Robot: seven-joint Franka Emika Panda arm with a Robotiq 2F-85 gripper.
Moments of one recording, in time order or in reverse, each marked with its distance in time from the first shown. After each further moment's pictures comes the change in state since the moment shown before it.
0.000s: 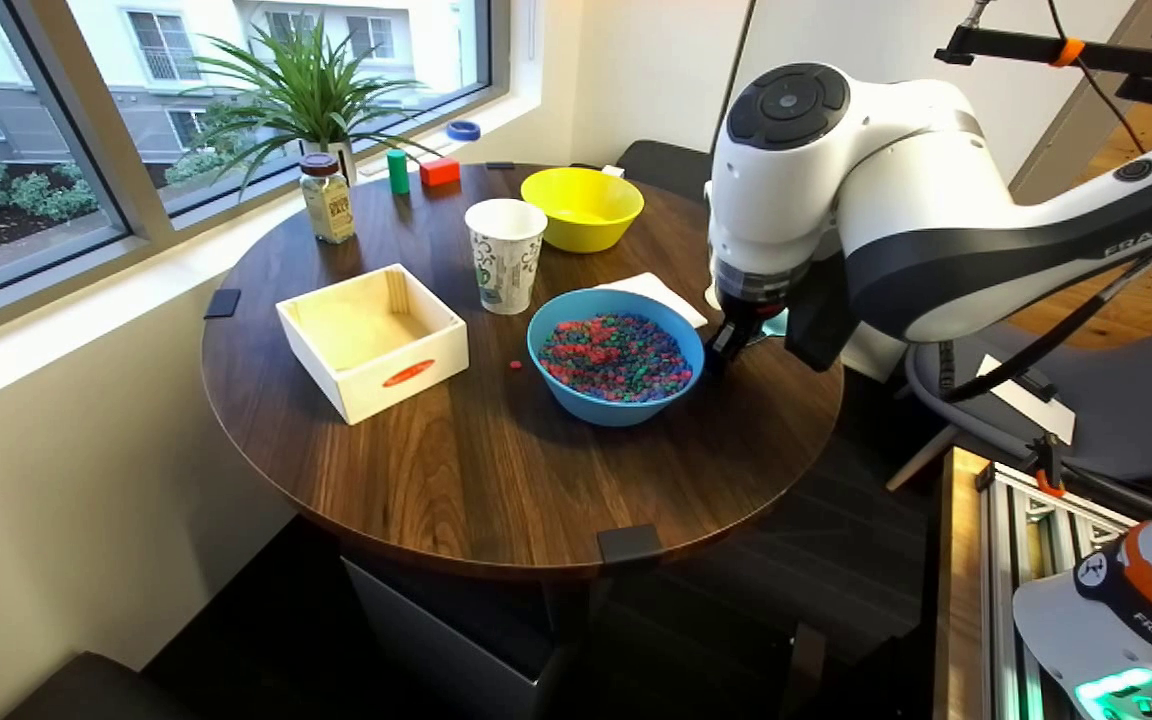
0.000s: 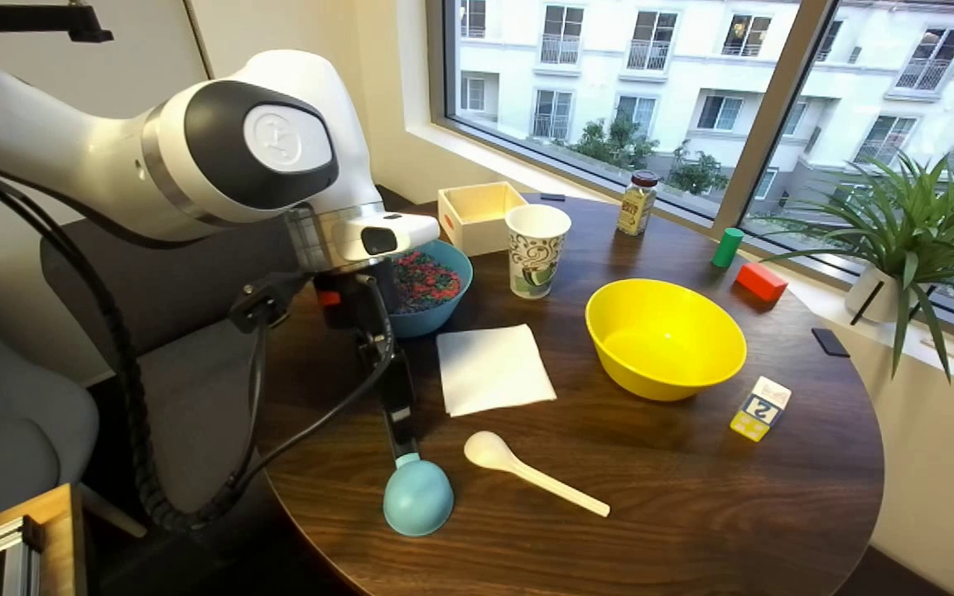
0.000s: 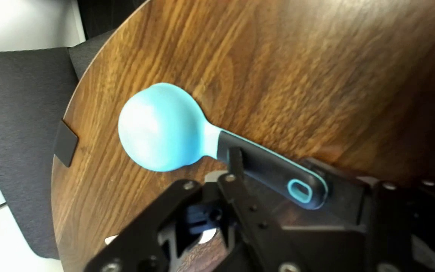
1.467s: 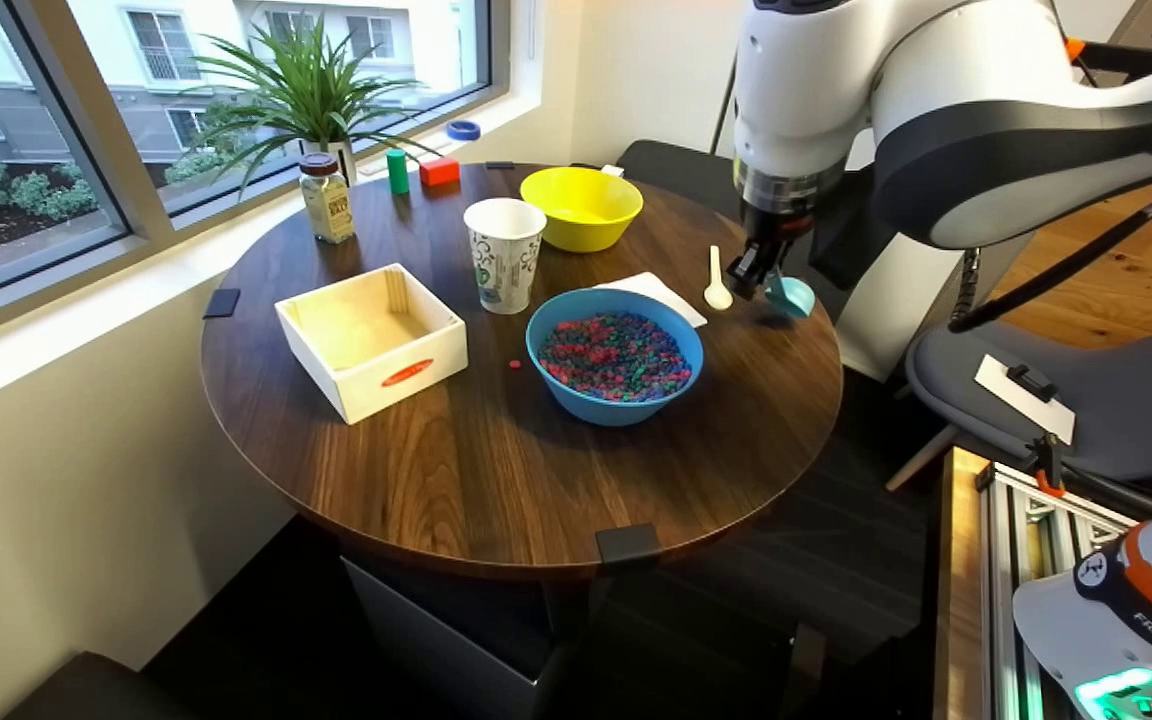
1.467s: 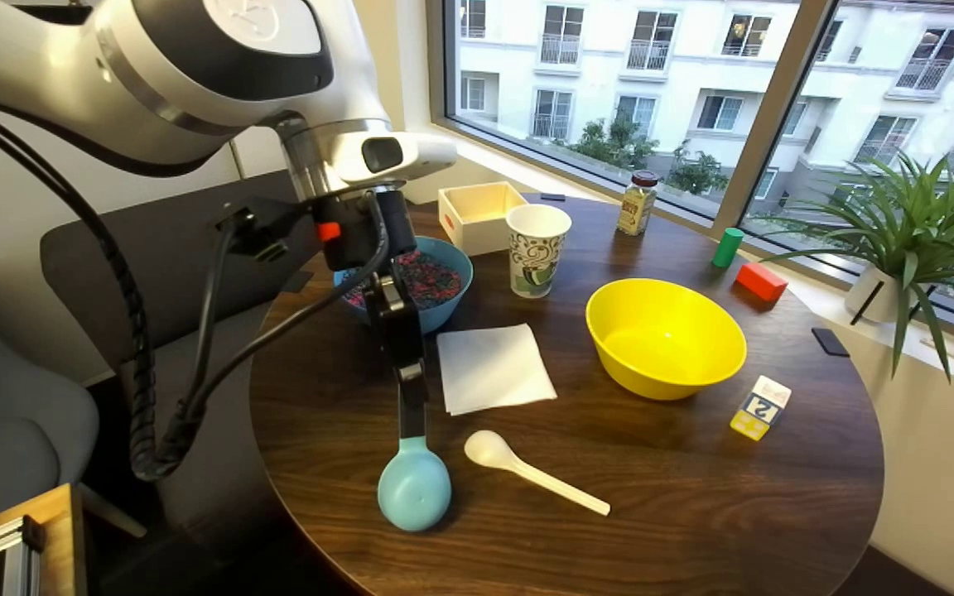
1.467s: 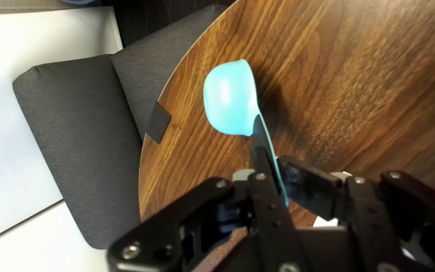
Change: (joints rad) arm 0.009 -0.091 -0.032 0.095 -0.009 -0.182 -0.033
